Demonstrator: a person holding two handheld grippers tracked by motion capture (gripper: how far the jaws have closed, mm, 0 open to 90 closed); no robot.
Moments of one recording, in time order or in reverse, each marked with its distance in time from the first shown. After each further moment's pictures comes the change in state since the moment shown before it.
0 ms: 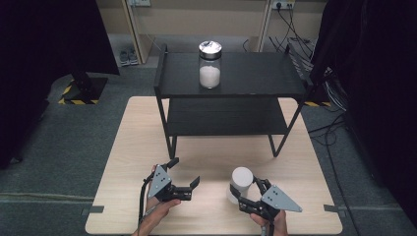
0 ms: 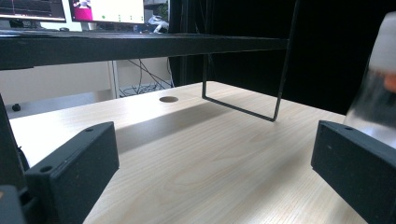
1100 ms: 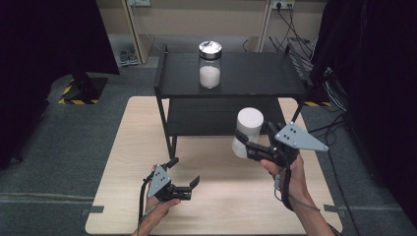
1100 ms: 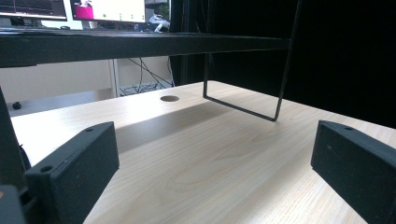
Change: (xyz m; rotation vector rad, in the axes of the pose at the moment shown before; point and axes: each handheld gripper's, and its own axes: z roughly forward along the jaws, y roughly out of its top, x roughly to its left) left arm 0.001 0.000 0.000 0.001 0.001 -0.006; right arm -0.038 0.173 0.028 -0.035 -0.009 -0.045
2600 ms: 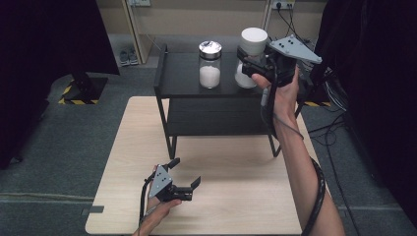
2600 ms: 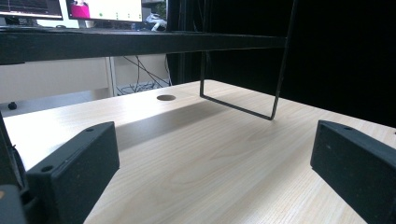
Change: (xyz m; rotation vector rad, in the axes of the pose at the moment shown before) left arm -0.001 -0.001 0.002 0.003 -0.012 0.001; right arm -0.029 0.103 0.099 -0.055 -0.271 -0.006
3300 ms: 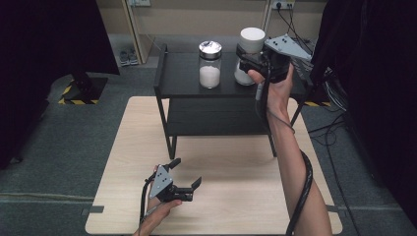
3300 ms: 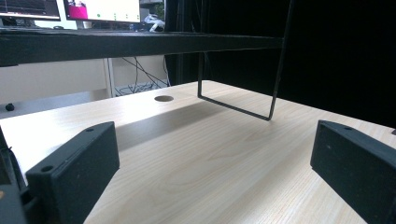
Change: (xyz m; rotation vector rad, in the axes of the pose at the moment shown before) left arm -0.001 0.000 0.001 -0.002 -0.006 0.001; right arm 0.000 -0.013 0.023 0.012 -0.054 -0.001
